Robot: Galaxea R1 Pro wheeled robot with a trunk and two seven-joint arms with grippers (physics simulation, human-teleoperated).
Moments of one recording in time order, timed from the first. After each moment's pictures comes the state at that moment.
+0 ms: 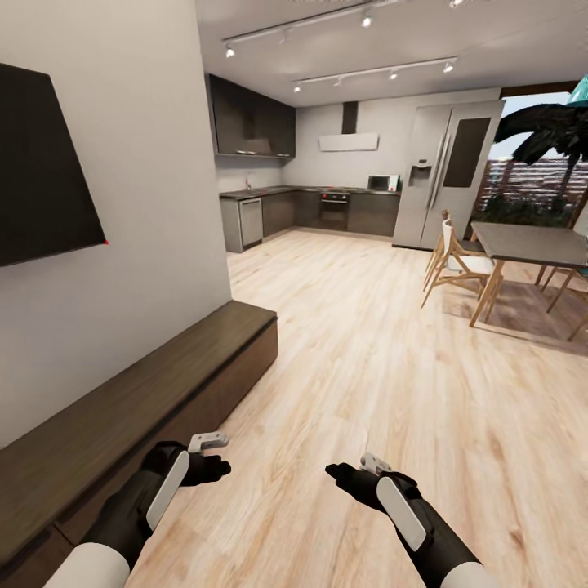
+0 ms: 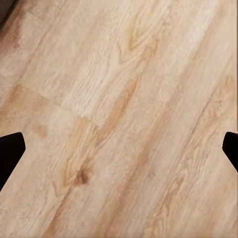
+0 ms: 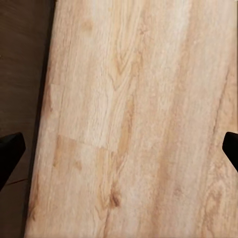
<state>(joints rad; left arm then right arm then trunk) -0.51 0.04 -0.12 -0.97 0.33 0.90 0.11 -0.48 0.02 0.22 -0.78 -0.81 0.50 -0.18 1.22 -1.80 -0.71</state>
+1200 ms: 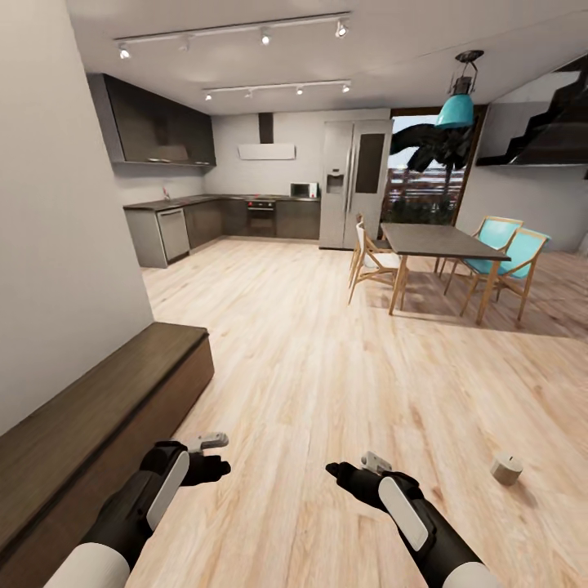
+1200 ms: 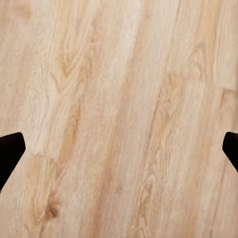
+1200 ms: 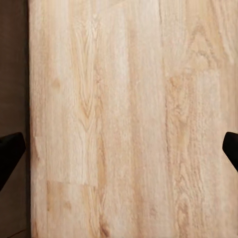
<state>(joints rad) -0.51 0.04 -0.12 -0.97 0.32 0.89 0.11 -0.48 0.02 0.22 -0.78 -0.81 0.50 -0.16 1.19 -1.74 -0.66</state>
